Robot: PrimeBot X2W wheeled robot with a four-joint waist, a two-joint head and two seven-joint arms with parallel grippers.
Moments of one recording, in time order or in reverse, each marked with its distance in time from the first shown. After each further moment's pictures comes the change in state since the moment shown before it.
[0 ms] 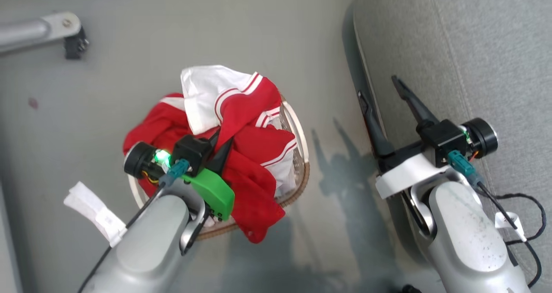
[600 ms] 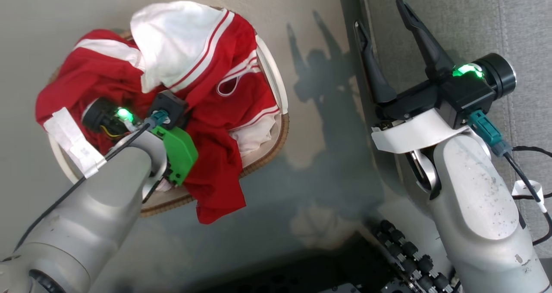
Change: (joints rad) left arm -0.373 0.086 -0.489 0.387 -0.279 -0.023 0.002; right arm -0.150 -0.001 0.025 -0.147 0.018 0.000 0.000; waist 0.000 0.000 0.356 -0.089
